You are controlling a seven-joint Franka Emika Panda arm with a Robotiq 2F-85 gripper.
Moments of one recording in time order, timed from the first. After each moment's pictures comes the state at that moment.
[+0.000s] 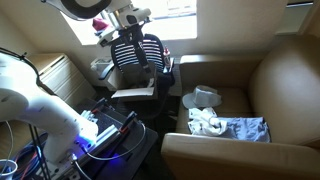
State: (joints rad) arm -0.39 -0.43 -0.12 -2.73 -0.27 2.36 0.39
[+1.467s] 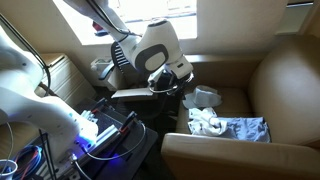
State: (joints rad) arm -0.80 0.33 0.07 -2.47 -0.28 2.99 0.86
